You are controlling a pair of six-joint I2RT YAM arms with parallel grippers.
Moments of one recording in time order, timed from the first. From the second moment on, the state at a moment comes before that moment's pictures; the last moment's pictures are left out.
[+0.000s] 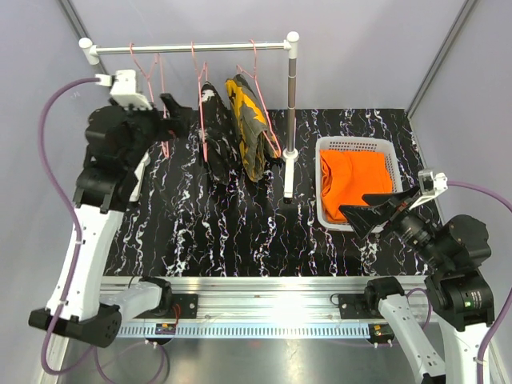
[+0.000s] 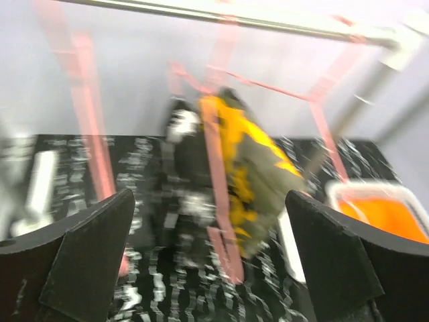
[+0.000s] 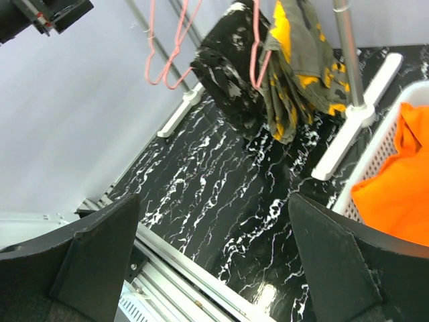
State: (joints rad) left arm -0.17 1.09 1.50 -0.45 0.04 -0.24; right arm 0.17 0.45 1.09 -0.64 -0.50 0.45
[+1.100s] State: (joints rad) left arm -0.36 1.55 1.63 -0.64 -0.21 -0.21; right arm 0.17 0.43 1.08 -0.72 -0.49 0.46
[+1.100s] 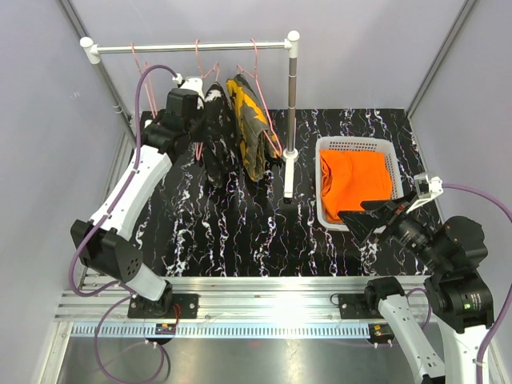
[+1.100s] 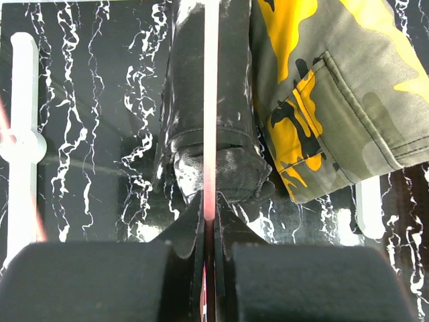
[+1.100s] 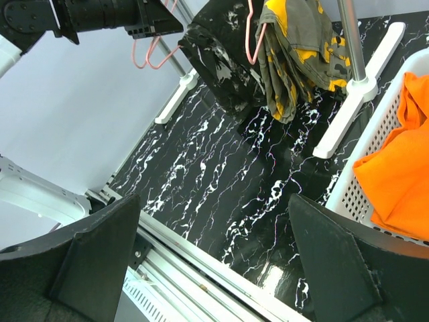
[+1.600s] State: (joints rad) left arm -0.36 1.42 1.60 -0.59 -0.21 -0.28; right arm 0.17 0.43 1.06 -0.71 -0.51 0.44
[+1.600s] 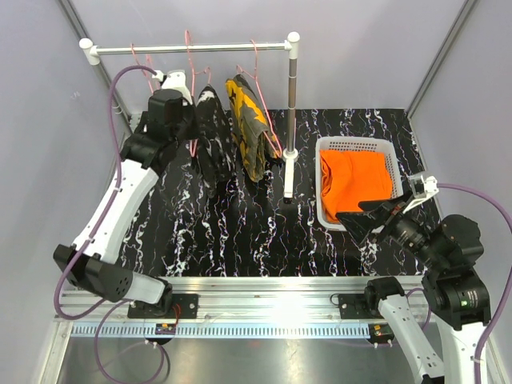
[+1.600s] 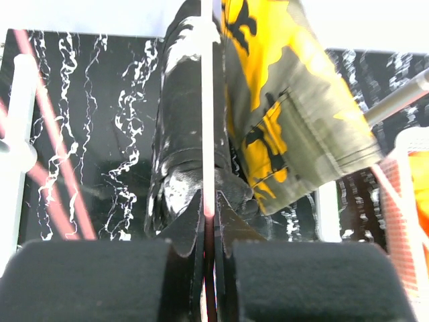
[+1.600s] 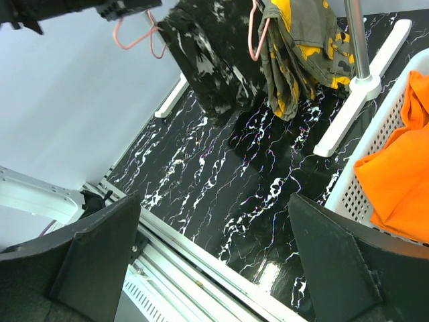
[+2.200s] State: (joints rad) left arm -0.42 1.32 1.63 -0.62 -0.25 -0.37; right arm 0.17 0.67 1.10 -0.65 -0.60 0.44
